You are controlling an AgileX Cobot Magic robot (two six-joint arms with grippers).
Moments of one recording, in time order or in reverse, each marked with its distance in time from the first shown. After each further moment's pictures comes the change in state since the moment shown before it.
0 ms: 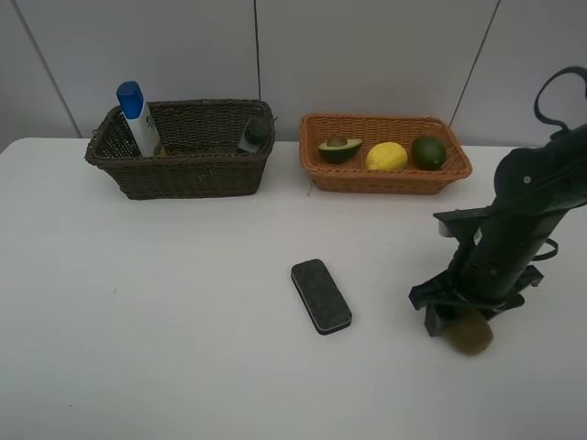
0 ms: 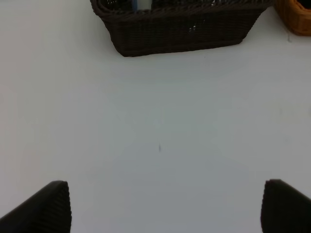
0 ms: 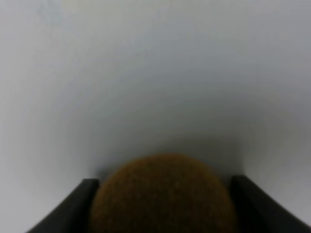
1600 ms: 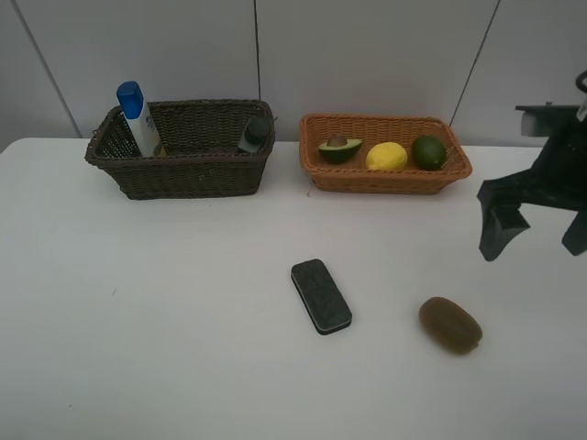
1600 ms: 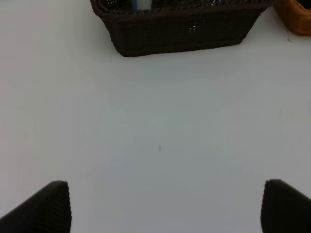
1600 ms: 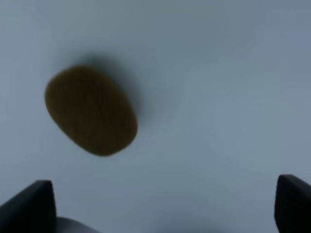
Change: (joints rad) left arm 0.000 0.000 0.000 0.000 0.000 0.000; right arm -0.113 -0.317 -0.232 -0.030 0.571 0.071
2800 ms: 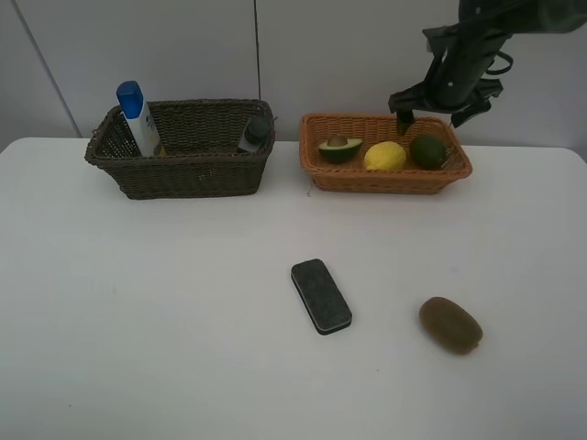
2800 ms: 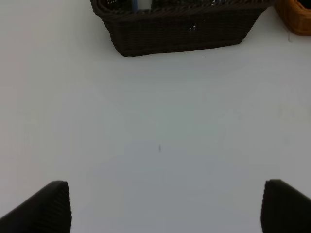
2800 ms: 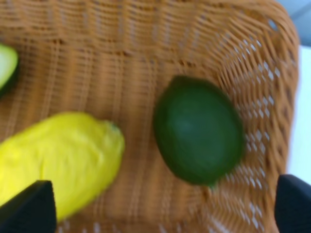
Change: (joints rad) left arm 0.000 0.000 0.000 0.000 0.000 0.000; right arm 0.000 0.672 -0.846 -0.205 -0.323 0.004
